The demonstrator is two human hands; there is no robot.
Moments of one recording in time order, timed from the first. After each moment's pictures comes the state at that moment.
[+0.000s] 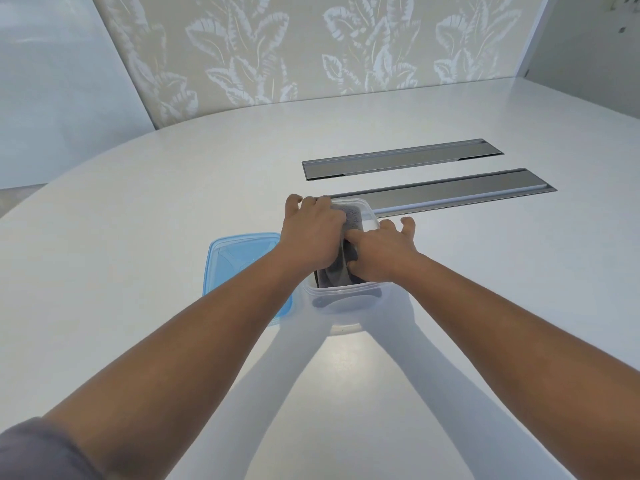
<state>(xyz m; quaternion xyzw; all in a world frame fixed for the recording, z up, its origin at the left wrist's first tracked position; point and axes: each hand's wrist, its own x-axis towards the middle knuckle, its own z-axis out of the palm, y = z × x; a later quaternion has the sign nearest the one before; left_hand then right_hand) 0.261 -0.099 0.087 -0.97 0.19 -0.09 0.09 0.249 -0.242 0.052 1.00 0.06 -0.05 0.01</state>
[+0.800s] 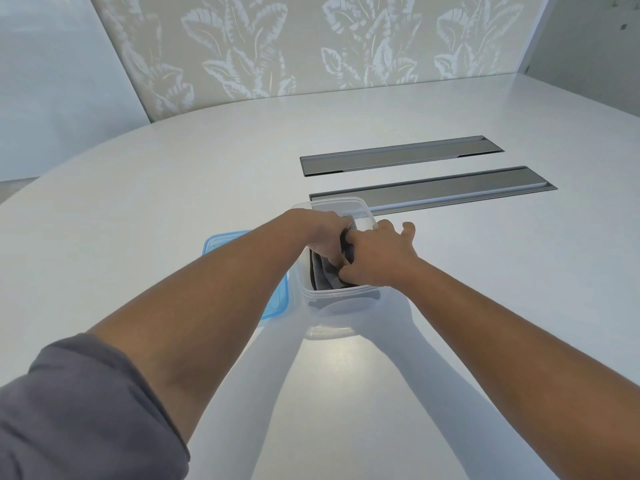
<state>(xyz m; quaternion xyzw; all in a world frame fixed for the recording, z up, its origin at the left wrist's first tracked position) 0.313 -0.112 0.081 -0.94 0.27 0.22 0.04 0.244 -0.239 0.050 1.00 0.05 -0.05 -0.02</state>
